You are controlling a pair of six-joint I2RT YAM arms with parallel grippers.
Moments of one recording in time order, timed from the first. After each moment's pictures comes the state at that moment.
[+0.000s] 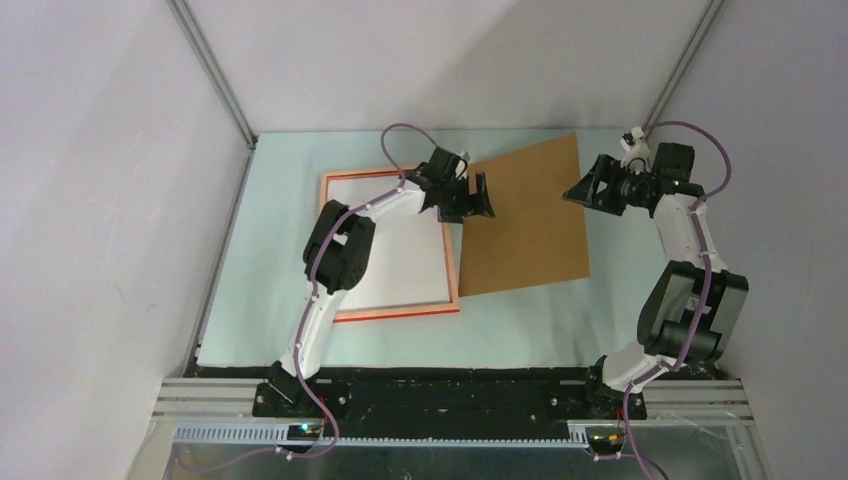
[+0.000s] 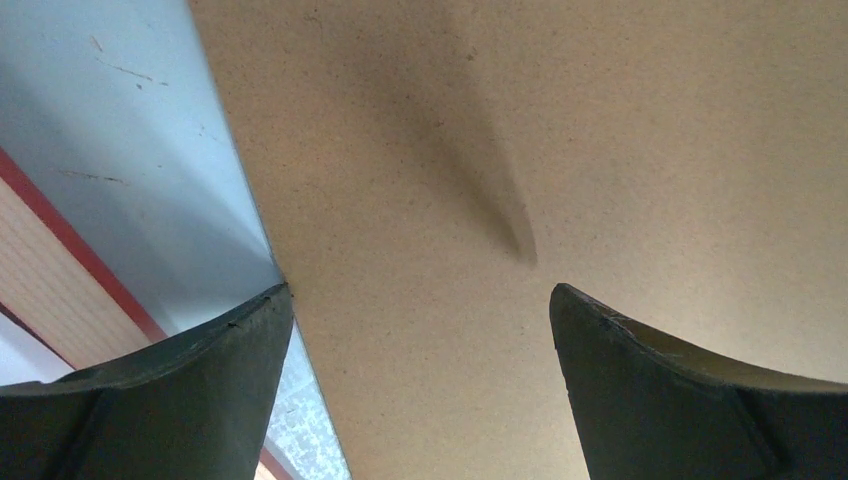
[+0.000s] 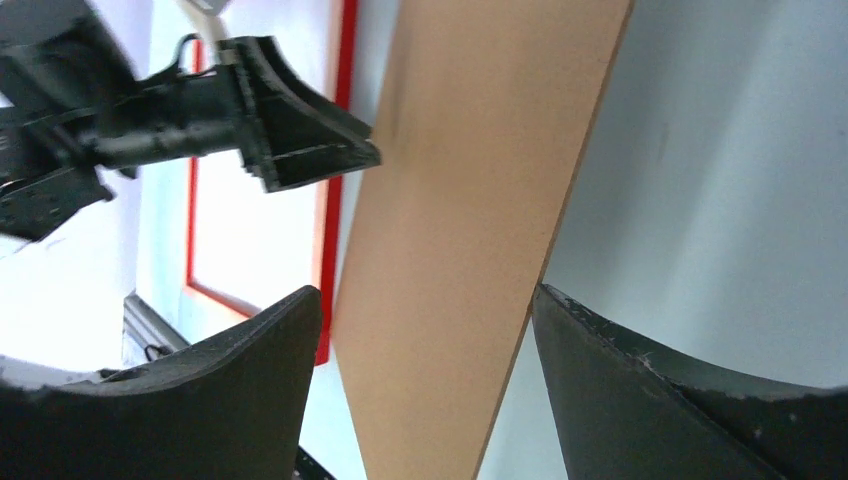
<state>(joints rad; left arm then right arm) -0.60 2.35 1.88 -0.35 0.34 -0.62 -0.27 1.60 1.27 -0.53 -0.80 0.10</state>
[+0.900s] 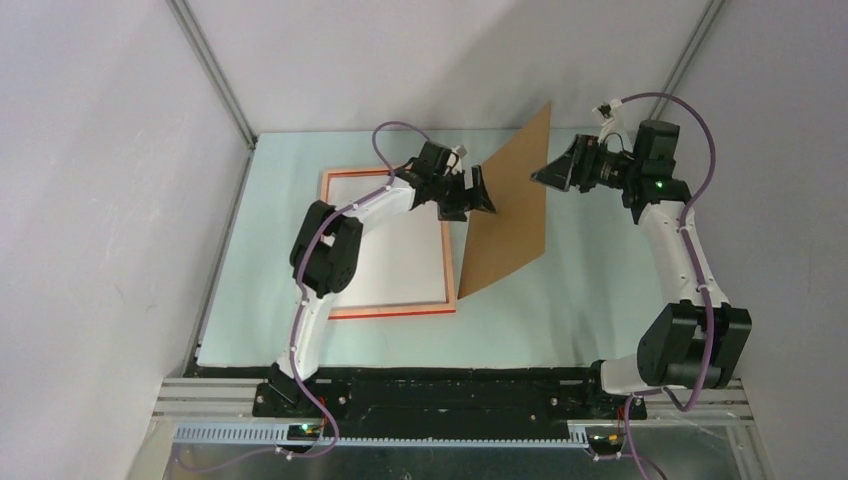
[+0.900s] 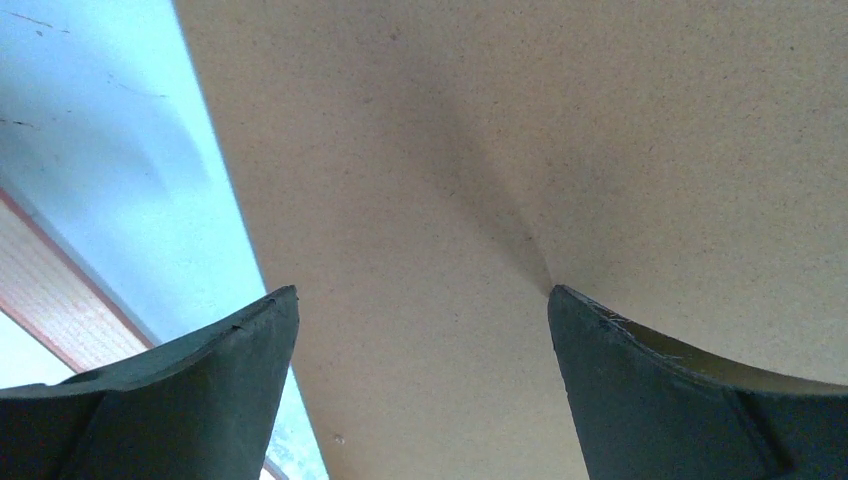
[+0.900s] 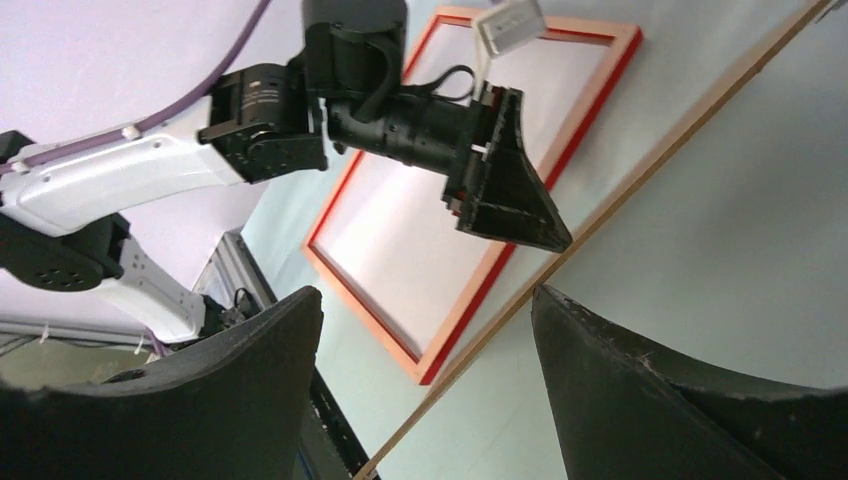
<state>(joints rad) -0.58 2.26 1.80 -0.32 0.48 -0.67 -0.09 1.41 1.29 -0.34 -1.01 0.26</state>
